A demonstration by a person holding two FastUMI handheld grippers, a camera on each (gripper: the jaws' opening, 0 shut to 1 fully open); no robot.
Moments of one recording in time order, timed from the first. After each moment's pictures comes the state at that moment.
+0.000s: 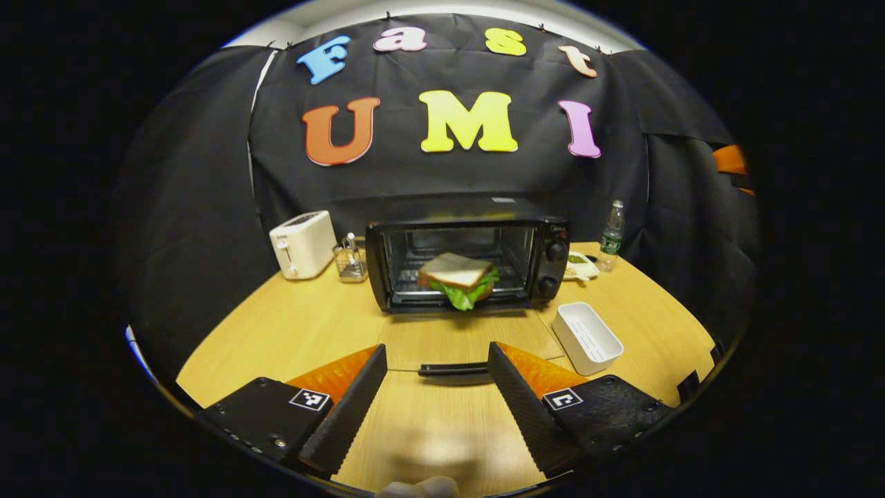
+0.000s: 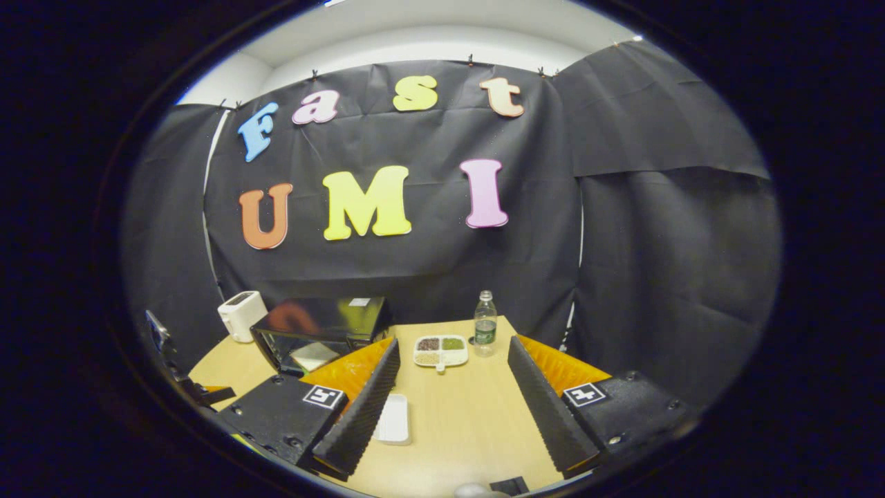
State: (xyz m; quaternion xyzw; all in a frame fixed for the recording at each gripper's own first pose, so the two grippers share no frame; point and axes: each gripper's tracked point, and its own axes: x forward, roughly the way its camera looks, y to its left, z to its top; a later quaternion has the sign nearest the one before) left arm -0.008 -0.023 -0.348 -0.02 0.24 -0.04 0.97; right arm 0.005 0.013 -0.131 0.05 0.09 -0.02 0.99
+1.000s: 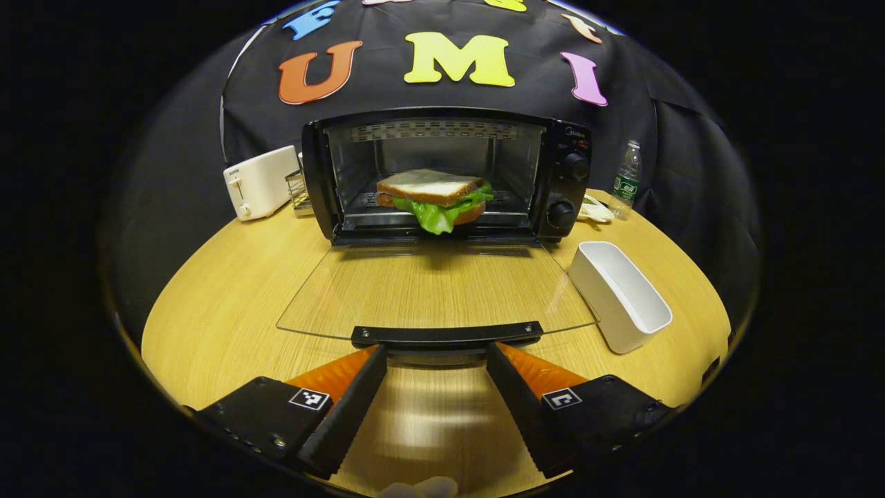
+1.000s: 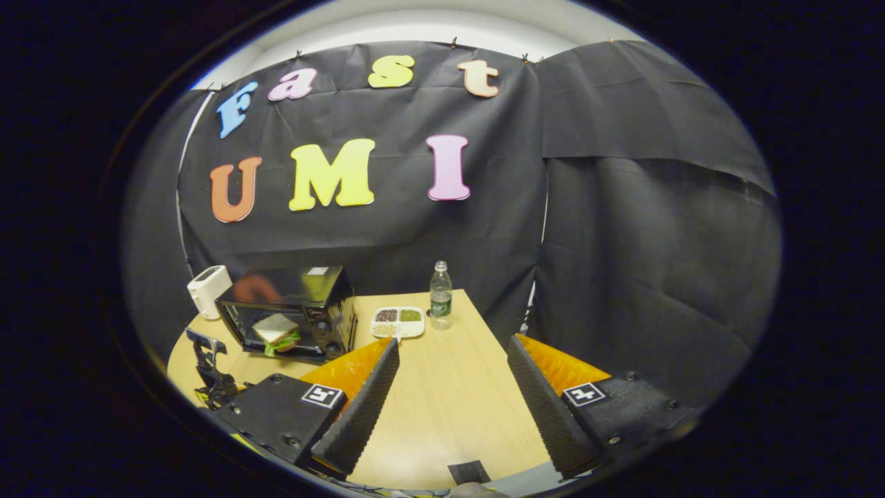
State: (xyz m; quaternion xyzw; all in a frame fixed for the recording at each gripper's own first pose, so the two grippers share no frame) left arm 0.028 -0.058 -0.456 -0.02 0.33 -0.05 0.94; right arm -0.015 -0.030 -0.165 0.04 0.15 -0.08 0.98
